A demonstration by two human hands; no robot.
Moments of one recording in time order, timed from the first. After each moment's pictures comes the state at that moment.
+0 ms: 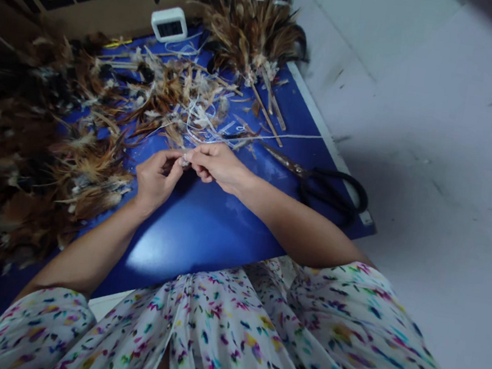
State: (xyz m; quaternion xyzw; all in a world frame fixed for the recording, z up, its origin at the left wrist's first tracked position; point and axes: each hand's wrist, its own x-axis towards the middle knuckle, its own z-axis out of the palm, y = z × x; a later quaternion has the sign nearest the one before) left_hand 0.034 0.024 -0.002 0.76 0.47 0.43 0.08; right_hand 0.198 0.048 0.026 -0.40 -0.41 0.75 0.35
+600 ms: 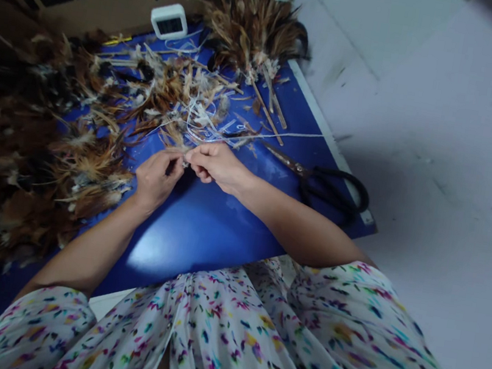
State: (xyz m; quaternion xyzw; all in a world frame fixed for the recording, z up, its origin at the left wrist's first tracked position) left_hand 0.030 0.029 -0.007 0.81 0.43 0.40 -0.02; right_hand 0.196 0.045 0.026 -0.40 -0.39 0.75 0.35
